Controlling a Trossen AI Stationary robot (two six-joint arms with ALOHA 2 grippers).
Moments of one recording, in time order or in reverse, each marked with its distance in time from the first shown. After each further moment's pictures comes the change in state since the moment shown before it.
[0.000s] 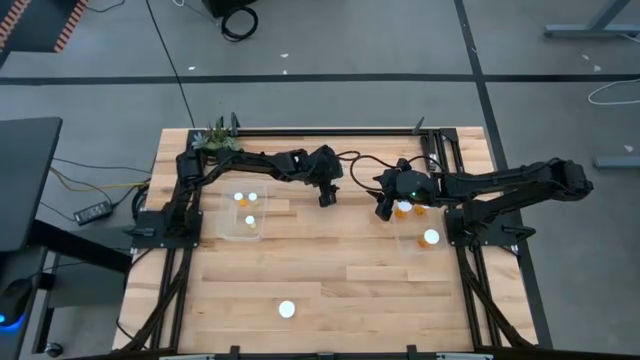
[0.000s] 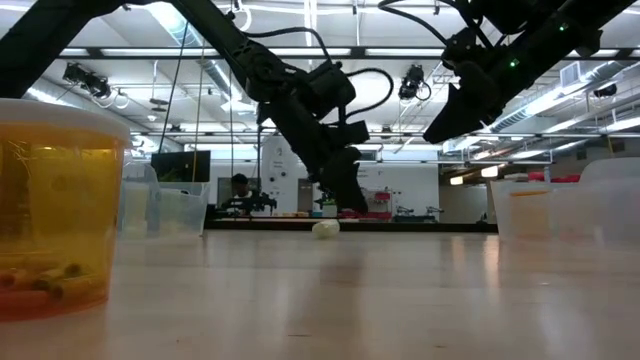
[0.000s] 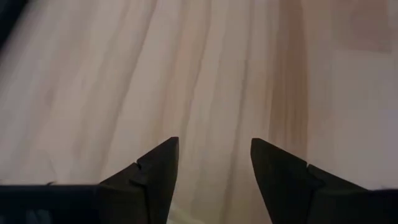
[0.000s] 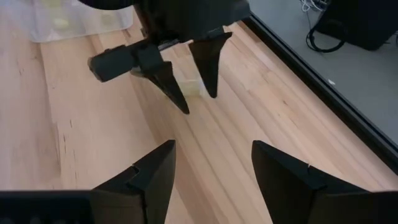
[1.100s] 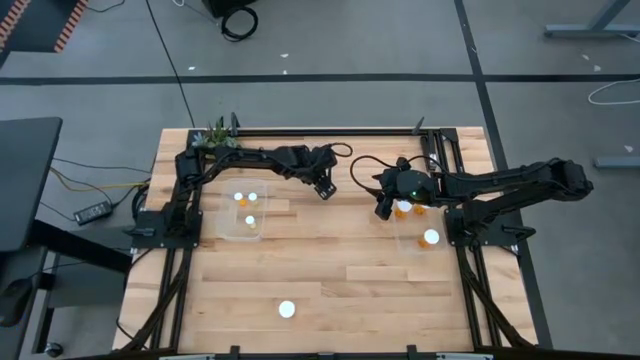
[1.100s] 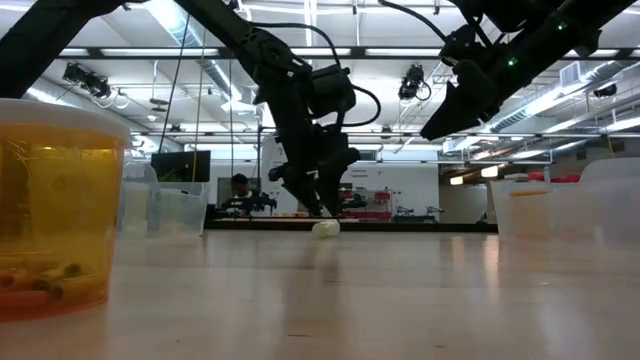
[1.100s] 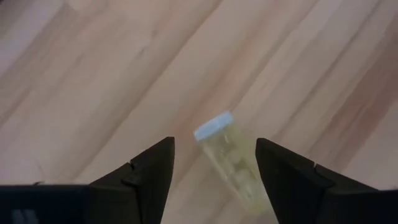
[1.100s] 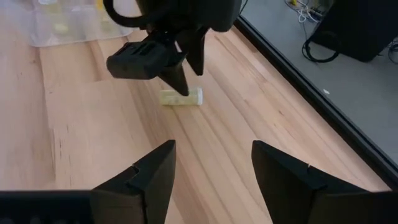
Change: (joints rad) left arm 0.007 -0.005 0.094 -0.353 -0.172 -0.468; right arm 0.000 0.000 0.000 0.029 0.013 -0.040
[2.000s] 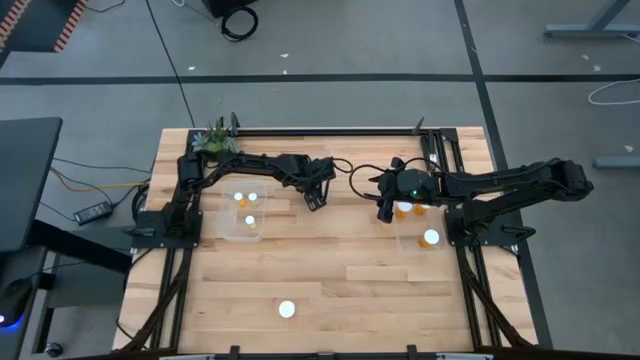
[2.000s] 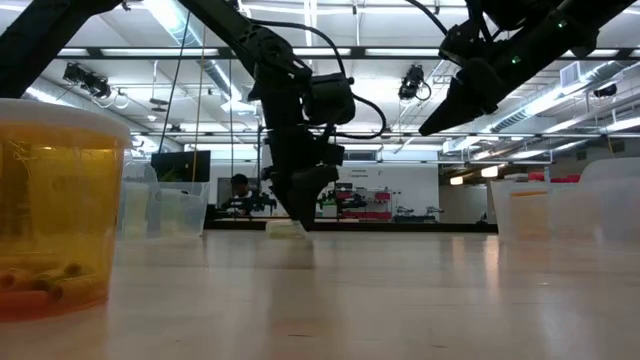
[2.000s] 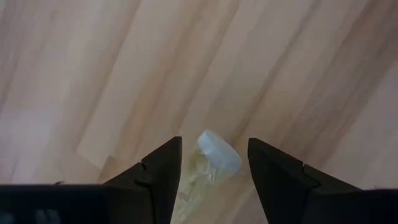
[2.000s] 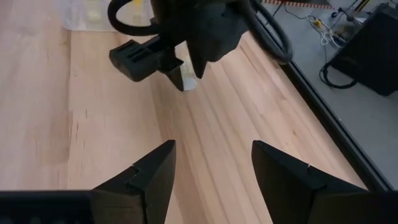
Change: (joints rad) left arm -0.054 0.007 -0.016 -0.140 -0.061 0.167; right arm -0.004 0.000 0.000 0.025 -0.088 -0.163
